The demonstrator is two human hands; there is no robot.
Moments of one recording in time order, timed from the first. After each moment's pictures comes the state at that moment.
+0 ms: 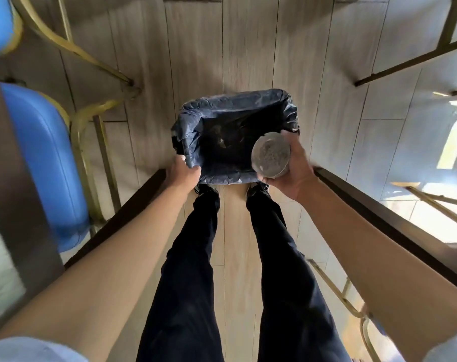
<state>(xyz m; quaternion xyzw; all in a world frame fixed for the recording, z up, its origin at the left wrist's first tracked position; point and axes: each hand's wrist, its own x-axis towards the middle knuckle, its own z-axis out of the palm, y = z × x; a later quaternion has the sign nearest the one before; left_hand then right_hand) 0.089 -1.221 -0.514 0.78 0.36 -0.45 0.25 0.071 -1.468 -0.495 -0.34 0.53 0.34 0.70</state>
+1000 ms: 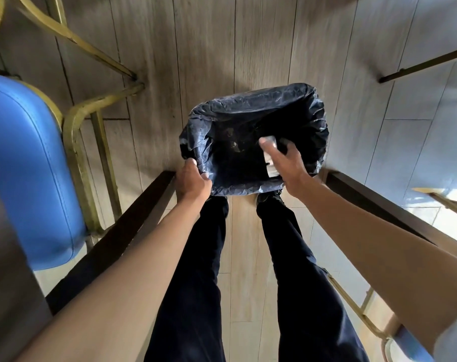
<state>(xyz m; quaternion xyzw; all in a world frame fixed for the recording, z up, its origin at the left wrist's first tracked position) 0.073 -1.218 -0.553 0.84 0.27 -0.42 0.18 0.066 -1.437 -0.588 -0.62 0.48 0.38 0.50</state>
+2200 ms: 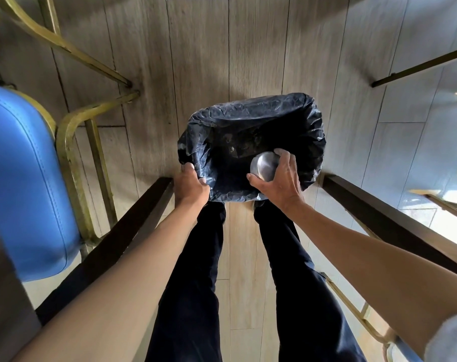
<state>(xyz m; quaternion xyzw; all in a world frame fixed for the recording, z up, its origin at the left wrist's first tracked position) 0.061 -1.213 -0.579 0.84 0.27 -0.41 0.22 0.029 -1.428 -0.583 -0.84 0.28 0.30 0.37</state>
